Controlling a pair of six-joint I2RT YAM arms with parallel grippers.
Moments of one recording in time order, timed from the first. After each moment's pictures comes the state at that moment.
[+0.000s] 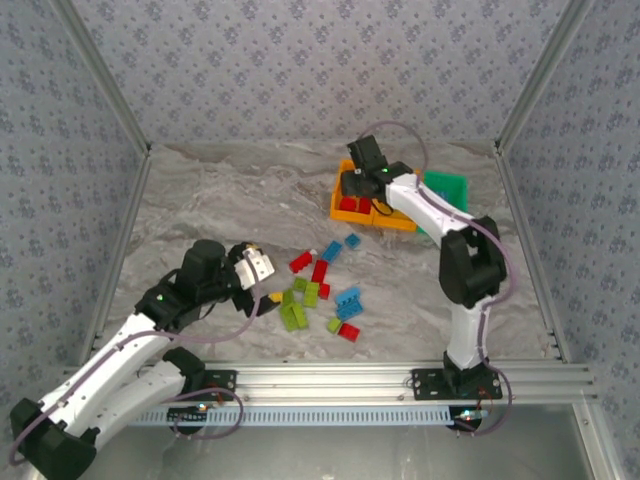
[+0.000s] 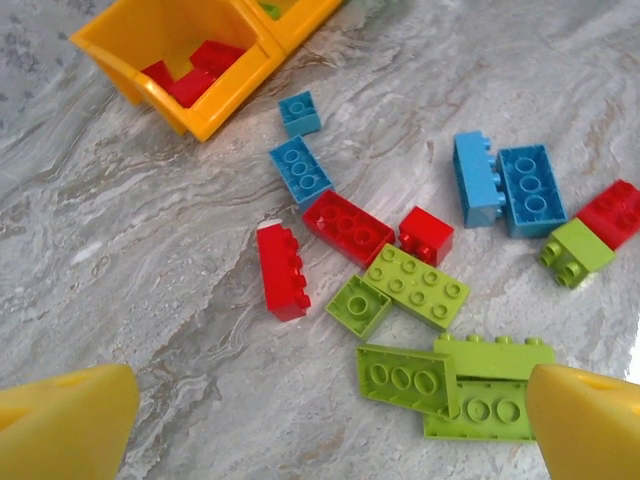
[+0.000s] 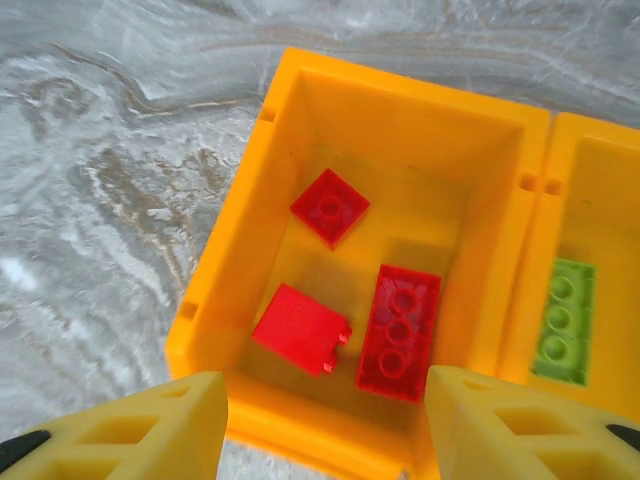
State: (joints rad) left arm -0.61 0.75 0.64 -0.51 0.26 0.44; right arm 0.47 1.89 1.60 -0.56 0.17 0.30
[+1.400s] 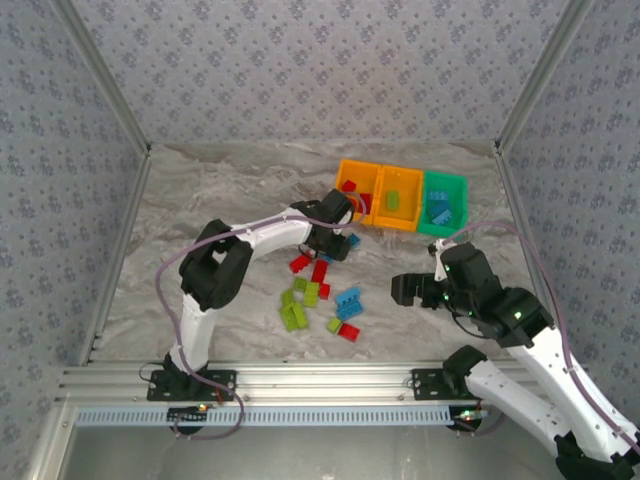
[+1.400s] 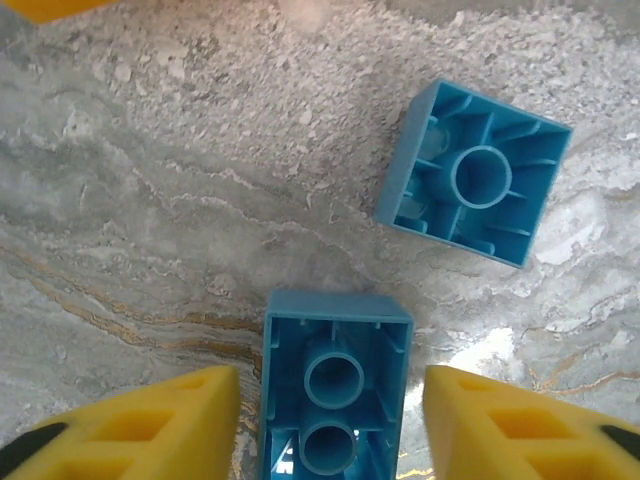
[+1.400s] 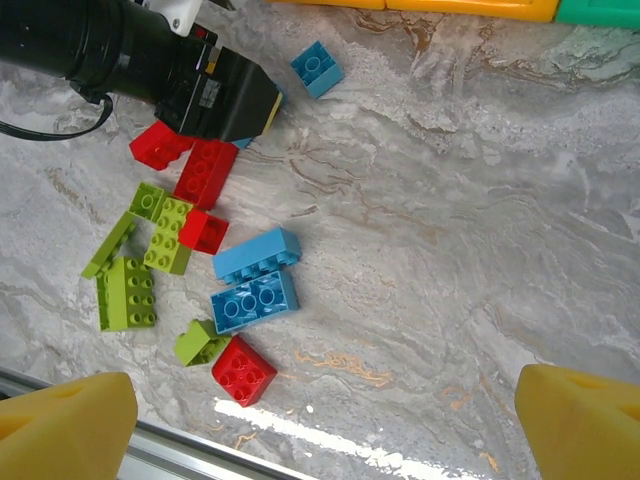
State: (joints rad) left arm -0.79 2.10 1.56 -0.63 0.00 -0.27; right arm 0.59 0.66 0.90 -1.06 0.00 0.51
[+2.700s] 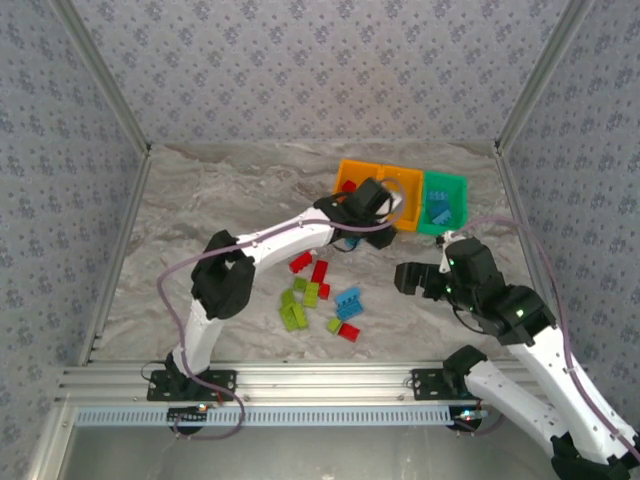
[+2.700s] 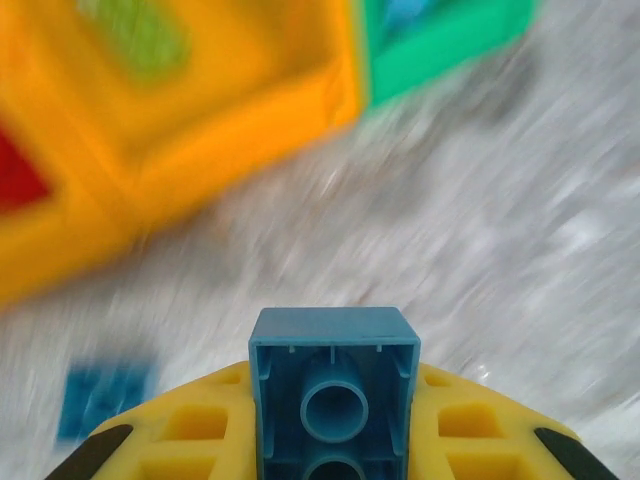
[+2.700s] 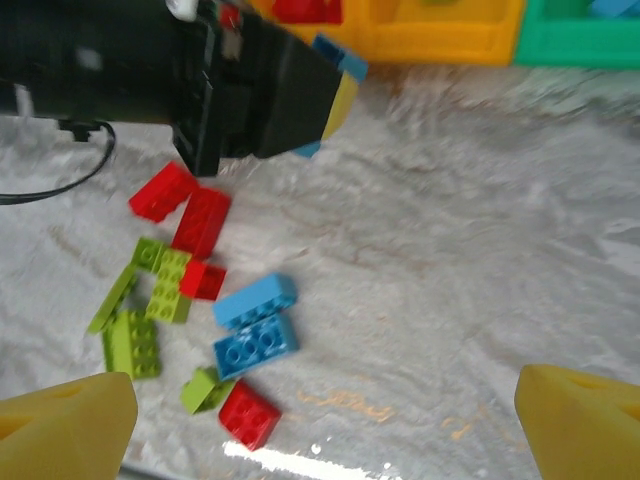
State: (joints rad) left arm -0.95 2.14 1.90 -0.55 0.06 -0.23; right arm 0.54 0.65 0.92 -1.03 0.07 0.54
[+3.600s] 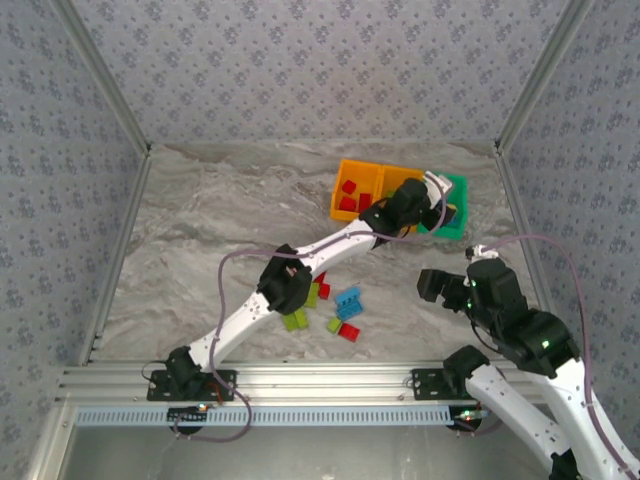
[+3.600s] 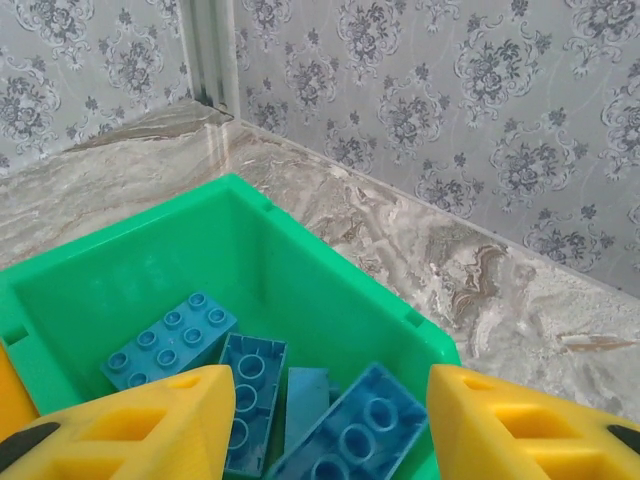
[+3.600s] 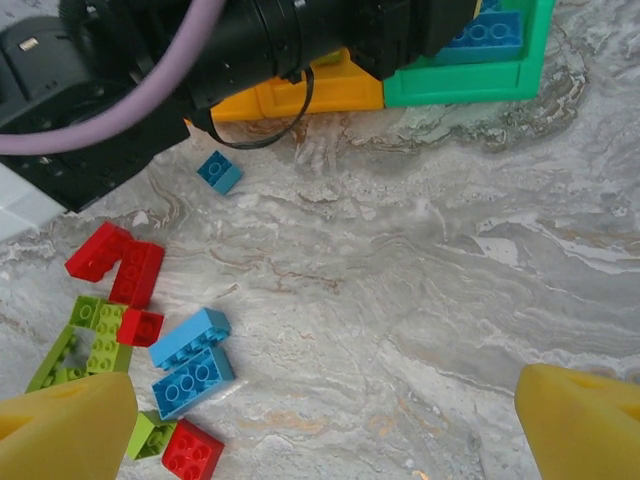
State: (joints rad) left arm -0.98 2.80 2.65 -0.13 0.06 -0.11; right arm 0.52 0.51 0.91 -1.14 0.21 0.59
